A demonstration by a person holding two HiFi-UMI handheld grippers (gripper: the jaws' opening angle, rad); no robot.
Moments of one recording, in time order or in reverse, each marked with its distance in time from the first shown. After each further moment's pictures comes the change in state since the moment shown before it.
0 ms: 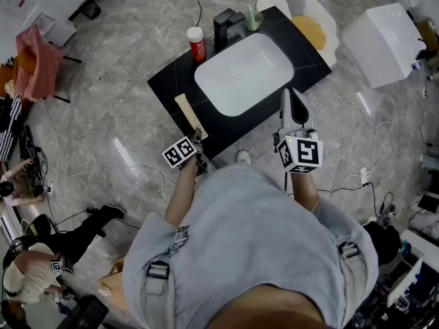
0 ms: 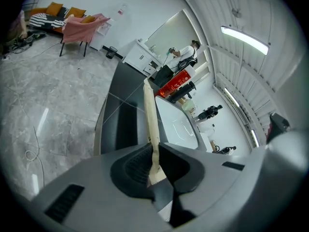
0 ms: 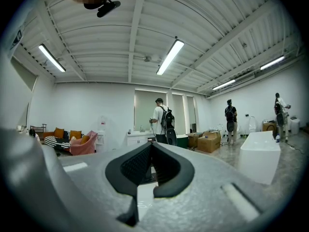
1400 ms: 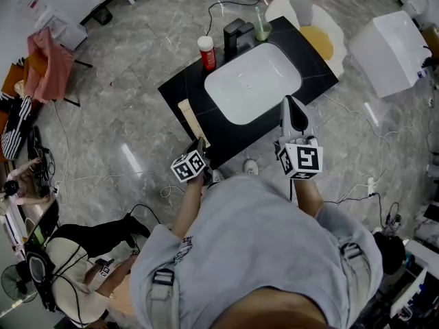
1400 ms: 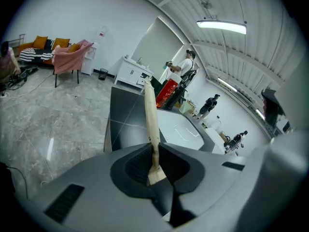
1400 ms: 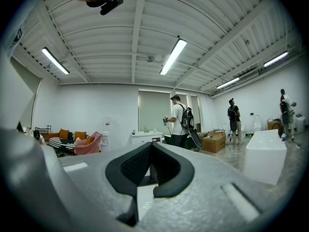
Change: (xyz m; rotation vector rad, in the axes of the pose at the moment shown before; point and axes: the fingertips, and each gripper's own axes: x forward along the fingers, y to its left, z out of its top) left arm -0.042 -0.014 0.024 0.240 -0.126 0.098; right arm 0.006 0.020 -0.003 0.002 -0.002 0.053
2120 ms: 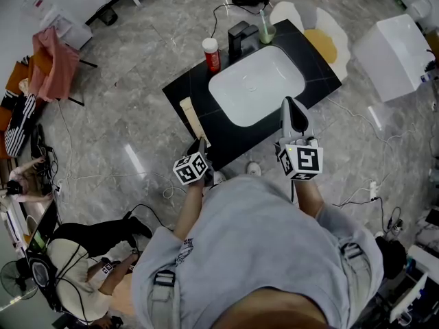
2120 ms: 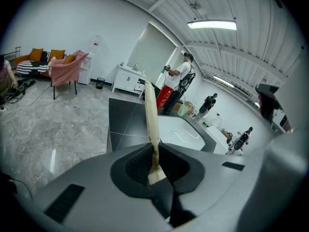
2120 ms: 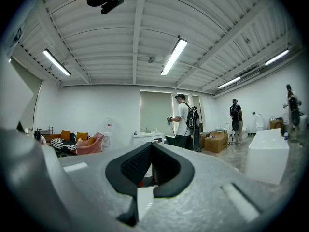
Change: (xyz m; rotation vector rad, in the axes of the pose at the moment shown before) left arm -0.016 -0.009 0.019 0.087 -0.052 0.017; right arm 0.003 0.007 0.001 0.004 -0.007 0.020
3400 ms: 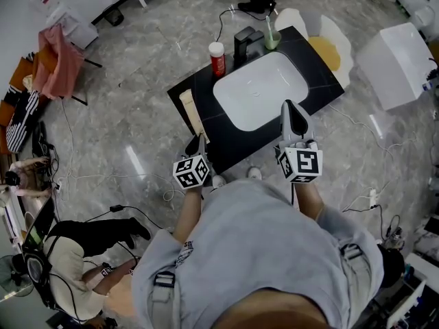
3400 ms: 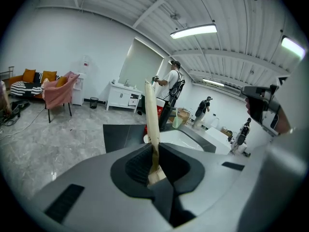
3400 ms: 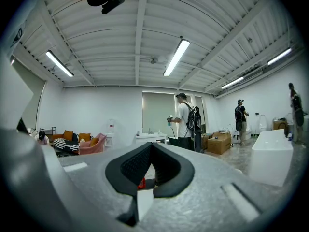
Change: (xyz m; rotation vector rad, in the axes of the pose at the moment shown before) left arm -0.029 -0.028 0.059 0.147 -0.151 -0.017; right arm 0.007 0.013 0.004 -0.007 -0.014 0.032
